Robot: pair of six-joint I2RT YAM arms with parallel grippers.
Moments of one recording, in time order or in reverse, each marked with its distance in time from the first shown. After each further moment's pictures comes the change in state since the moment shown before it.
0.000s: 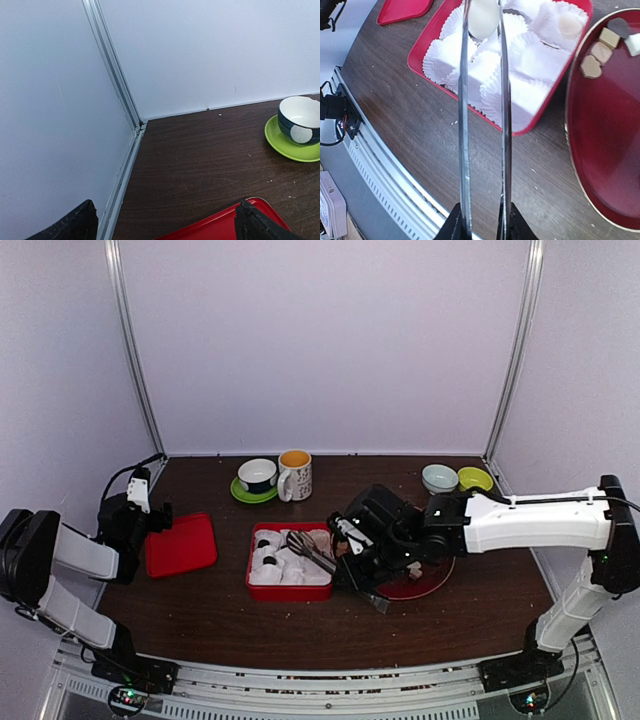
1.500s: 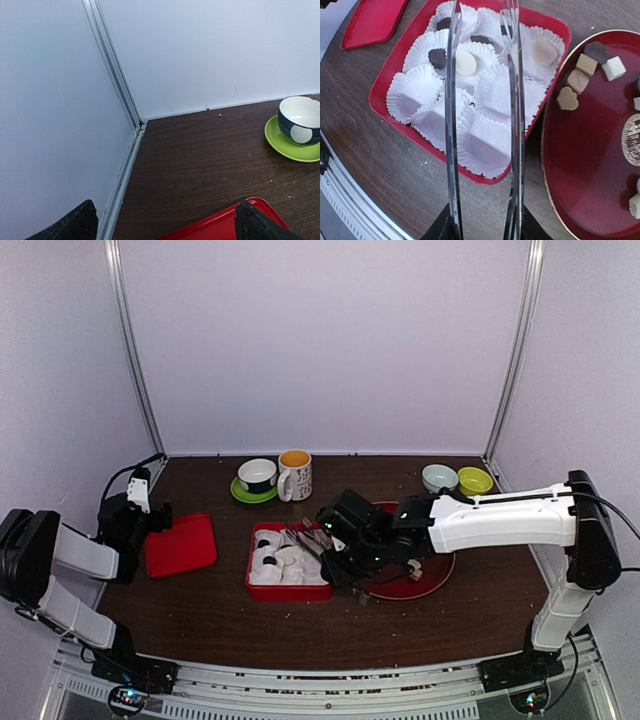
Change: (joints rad) left arm 0.000 0.000 0.000 0.000 0.000 0.000; right arm 0.019 0.193 0.126 0.019 0.187 0.003
